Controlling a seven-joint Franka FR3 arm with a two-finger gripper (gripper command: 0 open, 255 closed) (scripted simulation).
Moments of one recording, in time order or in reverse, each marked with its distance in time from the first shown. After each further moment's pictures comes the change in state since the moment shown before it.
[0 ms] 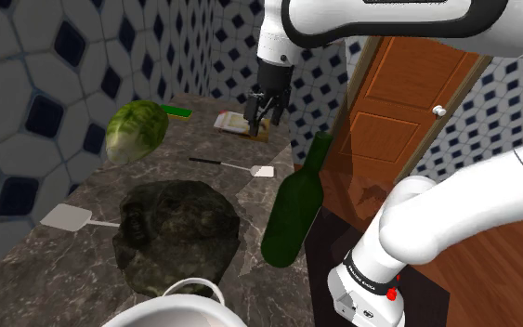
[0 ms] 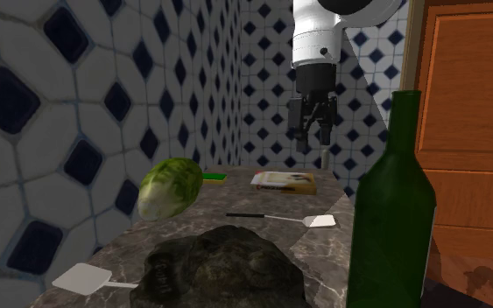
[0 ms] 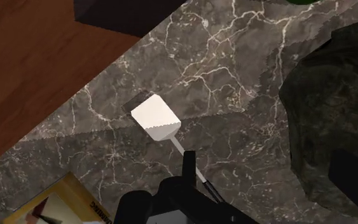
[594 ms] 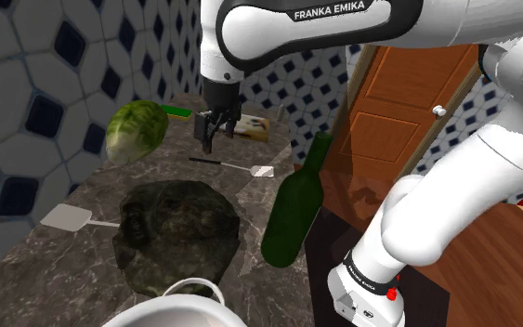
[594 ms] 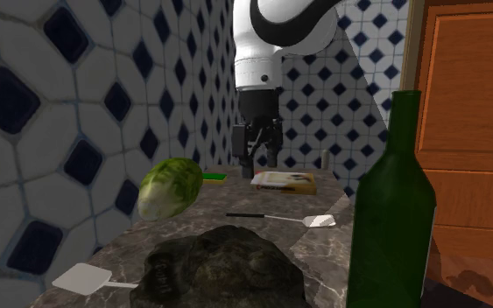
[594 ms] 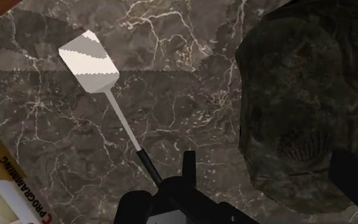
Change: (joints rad) arm 0.061 0.289 0.108 0.141 -0.006 0.139 0.013
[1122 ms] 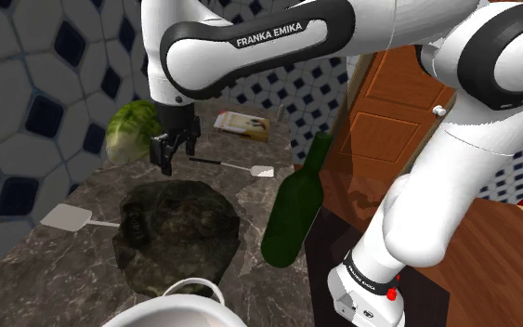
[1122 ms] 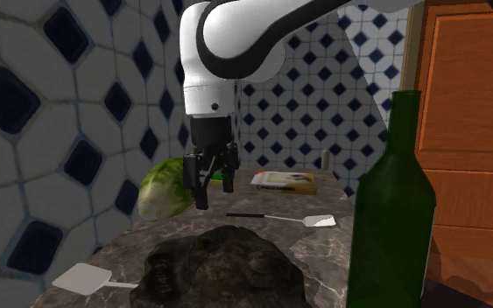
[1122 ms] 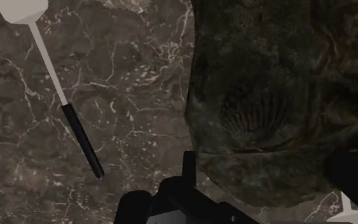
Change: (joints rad) arm 0.058 0.261 0.082 0.156 -0.064 0.086 0.024
